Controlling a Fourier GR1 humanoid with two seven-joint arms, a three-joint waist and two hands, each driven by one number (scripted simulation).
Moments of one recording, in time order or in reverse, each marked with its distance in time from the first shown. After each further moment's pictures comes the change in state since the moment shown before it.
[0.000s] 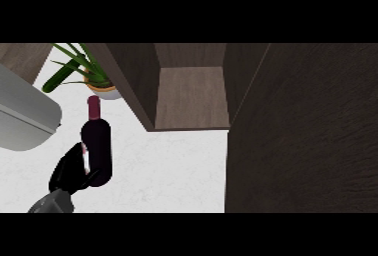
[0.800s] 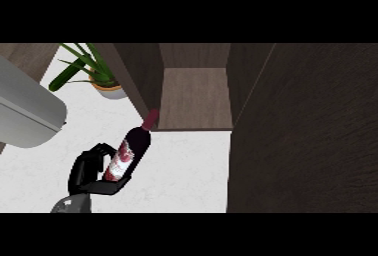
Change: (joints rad) left arm 0.128 -0.124 -0.182 -0.301 -0.237 0.470 -0.313; right arm 0.047 0.001 0.012 -0.004 0.009 -0.006 -0.025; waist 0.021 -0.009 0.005
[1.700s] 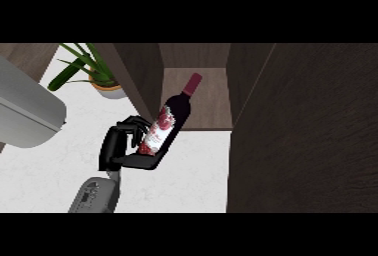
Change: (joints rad) left arm 0.025 -0.122 -0.275 -0.524 -0.067 0.334 0.523; right arm 0.032 -0.012 -0.044 0.001 -0.002 0.034 -0.018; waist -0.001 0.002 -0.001
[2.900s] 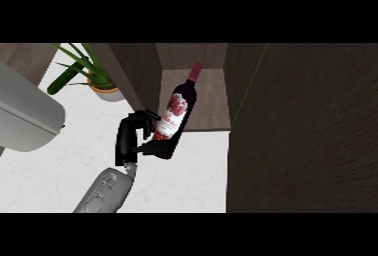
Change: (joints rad) left arm -0.099 0.072 -0.264 0.009 -0.009 0.473 0.263; right arm -0.007 0.001 -0.019 0.016 -0.014 0.042 -0.032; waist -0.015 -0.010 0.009
